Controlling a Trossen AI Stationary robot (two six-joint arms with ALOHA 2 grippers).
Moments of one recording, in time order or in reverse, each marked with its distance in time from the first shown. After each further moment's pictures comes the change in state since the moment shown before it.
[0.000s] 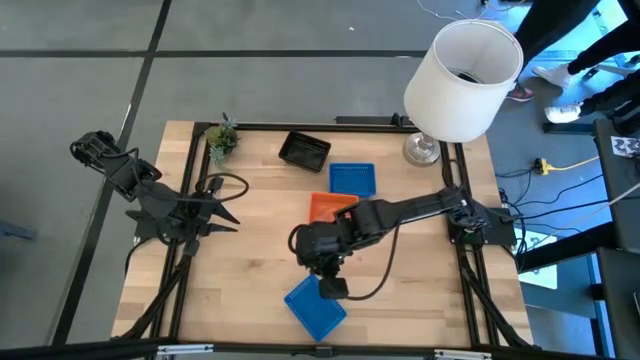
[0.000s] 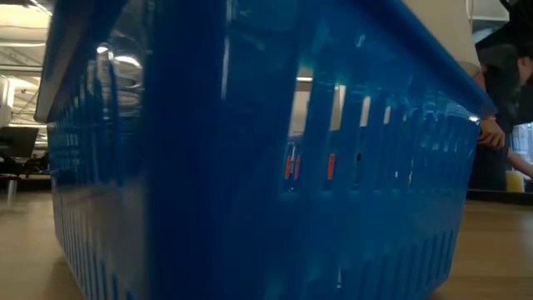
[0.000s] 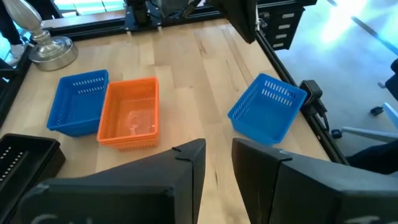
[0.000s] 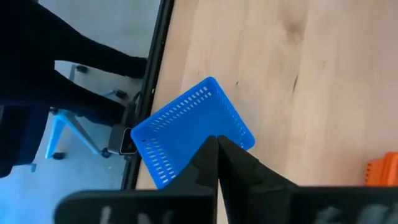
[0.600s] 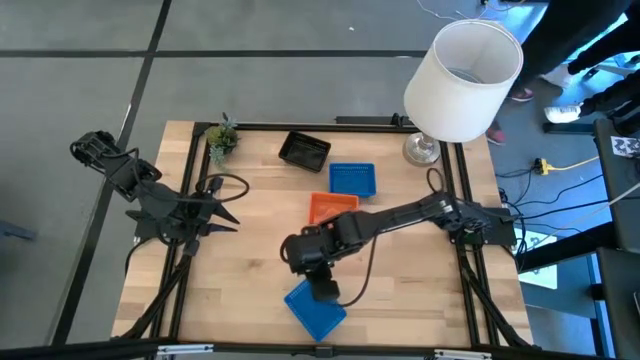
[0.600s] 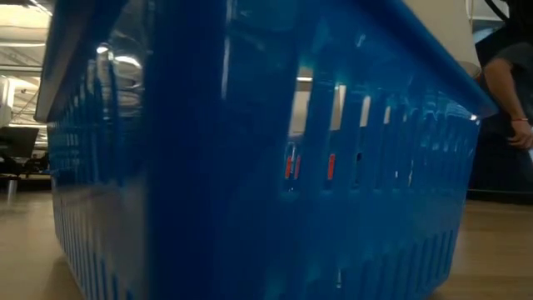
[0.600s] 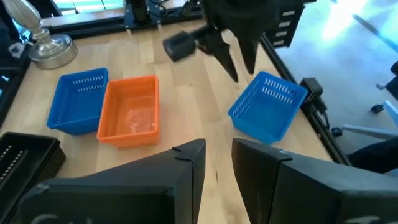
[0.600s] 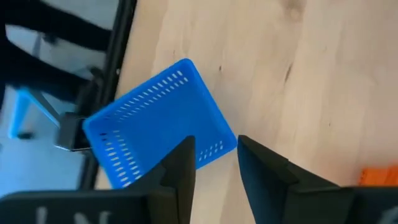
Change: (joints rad) left arm 0.000 0.000 0.000 -0.009 0.001 -0.001; right arm -0.001 0.109 -0.004 0.005 0.044 -0.087
